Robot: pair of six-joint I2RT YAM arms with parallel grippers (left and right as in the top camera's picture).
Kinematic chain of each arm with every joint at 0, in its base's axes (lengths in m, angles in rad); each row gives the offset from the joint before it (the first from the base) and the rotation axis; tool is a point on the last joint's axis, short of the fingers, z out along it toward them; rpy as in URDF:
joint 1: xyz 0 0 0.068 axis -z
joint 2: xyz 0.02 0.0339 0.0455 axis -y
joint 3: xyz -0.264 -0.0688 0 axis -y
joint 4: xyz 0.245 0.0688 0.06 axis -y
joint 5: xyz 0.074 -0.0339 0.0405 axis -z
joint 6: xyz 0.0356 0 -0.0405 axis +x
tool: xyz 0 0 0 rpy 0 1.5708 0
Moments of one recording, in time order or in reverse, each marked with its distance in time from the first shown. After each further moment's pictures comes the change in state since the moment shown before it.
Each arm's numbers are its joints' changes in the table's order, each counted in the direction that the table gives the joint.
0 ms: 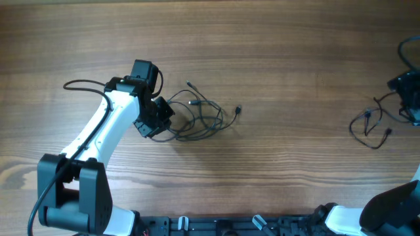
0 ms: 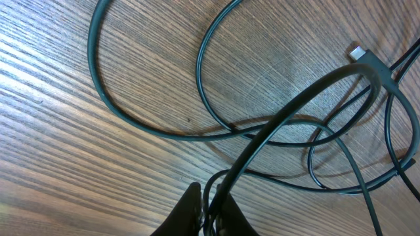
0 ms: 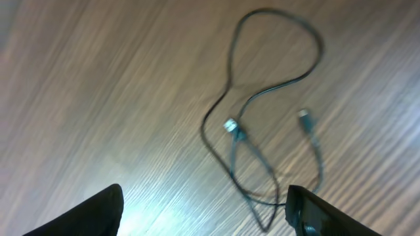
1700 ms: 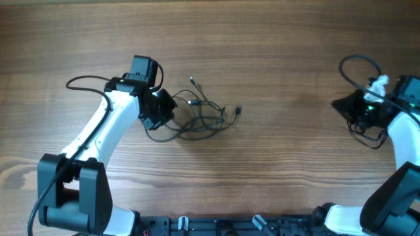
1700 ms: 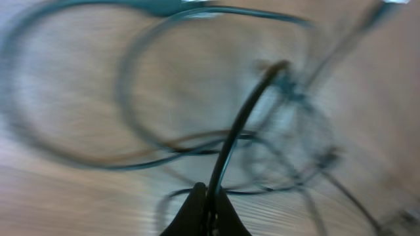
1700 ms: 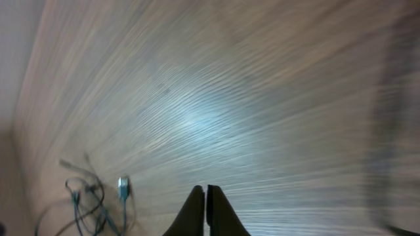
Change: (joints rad) left arm 0.003 0.000 0.000 0.164 0.086 0.002; right arm -0.142 -0.019 -0.412 0.305 -0.503 -0.214
